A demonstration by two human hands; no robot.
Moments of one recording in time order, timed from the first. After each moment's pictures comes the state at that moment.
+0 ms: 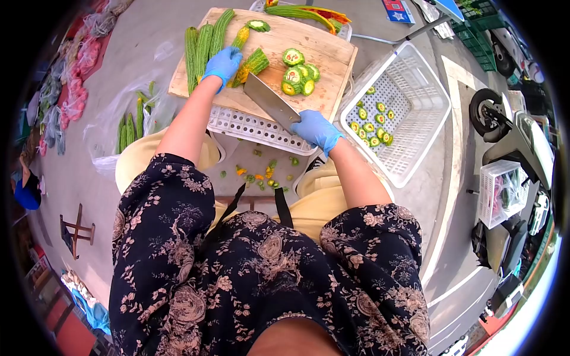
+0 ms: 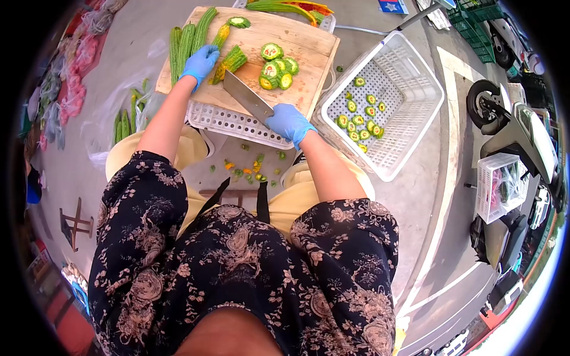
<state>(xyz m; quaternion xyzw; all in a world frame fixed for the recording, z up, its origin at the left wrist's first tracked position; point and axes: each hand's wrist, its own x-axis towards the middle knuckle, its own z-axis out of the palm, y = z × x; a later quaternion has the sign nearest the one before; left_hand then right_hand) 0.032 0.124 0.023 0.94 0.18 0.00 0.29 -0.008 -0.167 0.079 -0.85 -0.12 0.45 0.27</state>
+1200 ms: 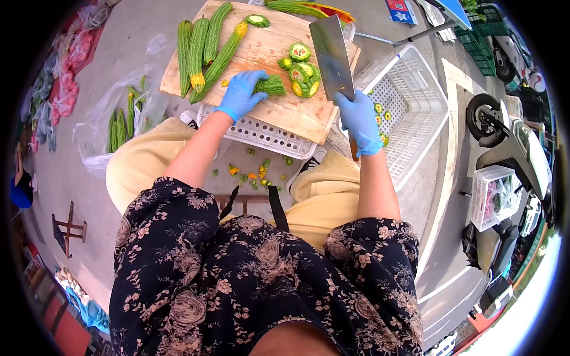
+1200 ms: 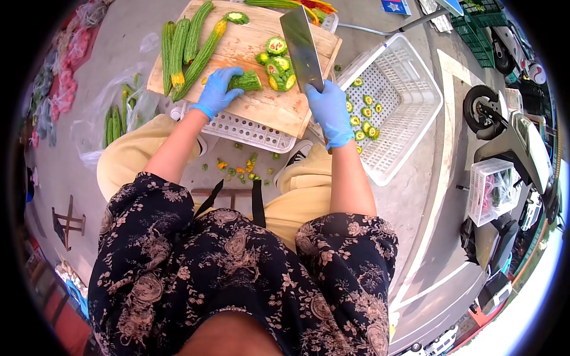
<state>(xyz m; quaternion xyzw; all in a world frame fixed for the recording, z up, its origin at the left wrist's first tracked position) -0.023 0.061 -0.008 0.94 -0.07 0.12 0.32 0.033 -0.211 0.101 -0.88 0.00 0.18 0.44</state>
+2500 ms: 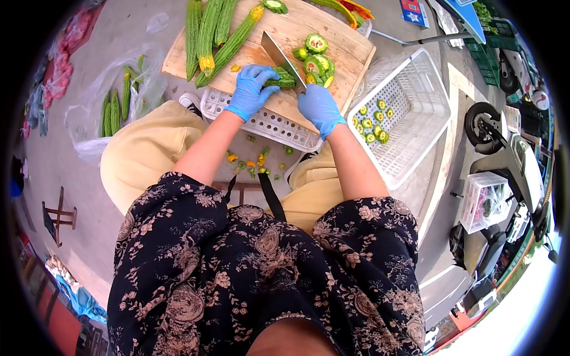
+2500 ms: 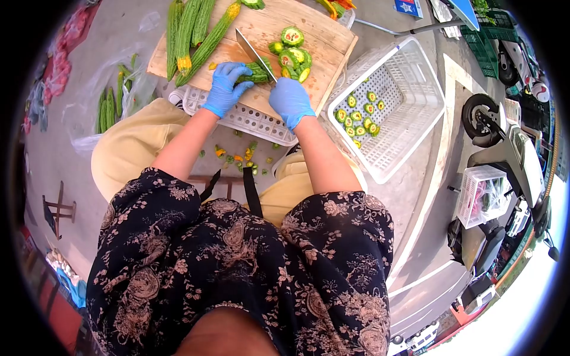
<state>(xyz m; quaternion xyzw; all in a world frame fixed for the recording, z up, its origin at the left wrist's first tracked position) -0.043 0.051 -0.029 0.91 -0.04 0.26 0.32 0.017 -0.126 0.047 -0.93 -0.17 0.25 0.19</state>
